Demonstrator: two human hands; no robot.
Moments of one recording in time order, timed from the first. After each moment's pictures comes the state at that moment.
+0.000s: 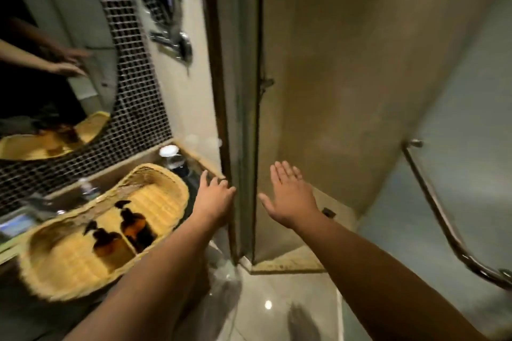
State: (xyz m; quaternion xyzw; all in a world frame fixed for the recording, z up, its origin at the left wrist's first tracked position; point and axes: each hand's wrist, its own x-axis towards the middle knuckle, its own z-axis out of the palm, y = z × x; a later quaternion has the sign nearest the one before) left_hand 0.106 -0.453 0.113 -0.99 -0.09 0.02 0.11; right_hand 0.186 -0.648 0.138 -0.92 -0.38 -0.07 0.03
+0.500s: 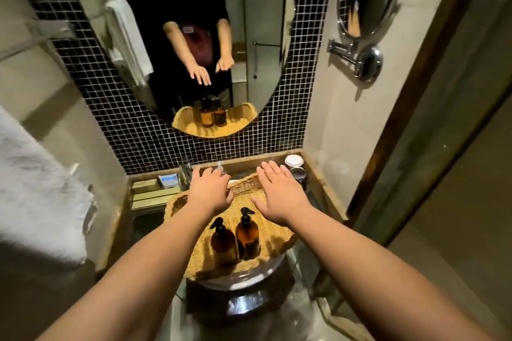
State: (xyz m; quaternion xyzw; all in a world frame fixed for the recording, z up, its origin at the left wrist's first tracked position) left_hand -0.030 -0.178 0.129 -0.90 -0.43 0.01 0.10; right_hand 0.136 -0.300 0.143 -0.73 -0.68 -0.04 0.00
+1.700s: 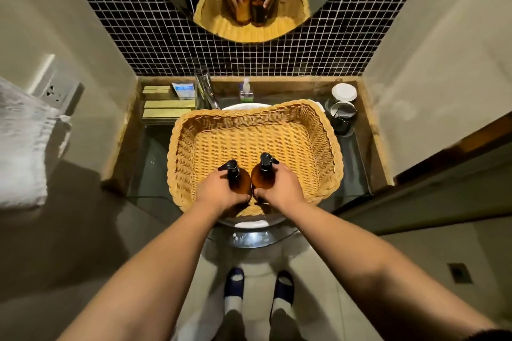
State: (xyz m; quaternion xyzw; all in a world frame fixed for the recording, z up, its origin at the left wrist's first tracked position) left_hand -0.057 -0.204 -0.037 -0.74 -0.60 0.01 -0.30; right_hand 0.115 -0.255 -0.033 -0.78 -0.50 0.33 0.20
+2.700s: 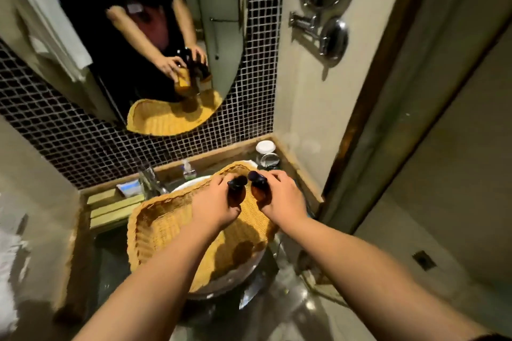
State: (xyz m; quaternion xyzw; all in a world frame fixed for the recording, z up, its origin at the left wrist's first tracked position) left_hand 0.033 -0.212 0.104 -0.91 -0.41 -0.07 -0.07; right_hand 0.183 -0.318 0.091 -0.83 -0.49 0.05 0.24
